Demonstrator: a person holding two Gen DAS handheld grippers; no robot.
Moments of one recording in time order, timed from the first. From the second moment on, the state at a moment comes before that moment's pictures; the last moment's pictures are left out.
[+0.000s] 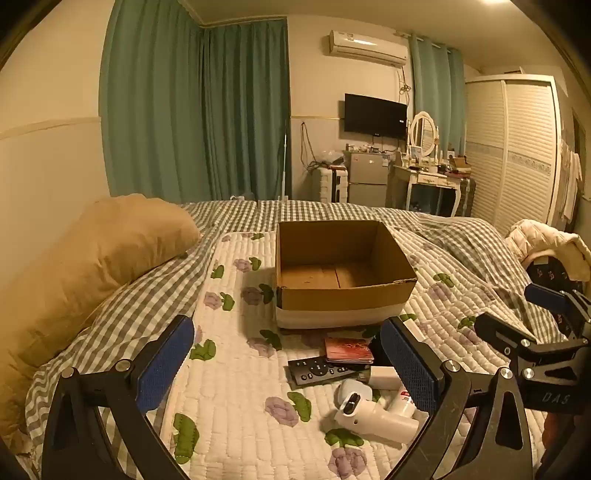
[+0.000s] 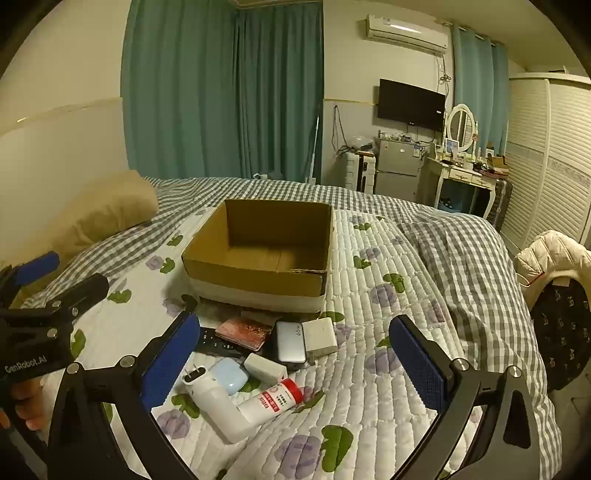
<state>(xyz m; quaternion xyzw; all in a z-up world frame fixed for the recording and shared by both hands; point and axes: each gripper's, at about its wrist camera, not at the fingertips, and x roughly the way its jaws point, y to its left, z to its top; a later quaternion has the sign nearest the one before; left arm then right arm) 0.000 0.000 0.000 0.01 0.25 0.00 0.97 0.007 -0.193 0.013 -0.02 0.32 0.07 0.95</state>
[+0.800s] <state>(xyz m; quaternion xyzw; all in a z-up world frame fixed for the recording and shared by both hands) 0.000 0.010 -0.005 0.00 0.26 0.00 0.97 0.007 -0.194 0.008 -0.02 0.33 0.07 0.94</state>
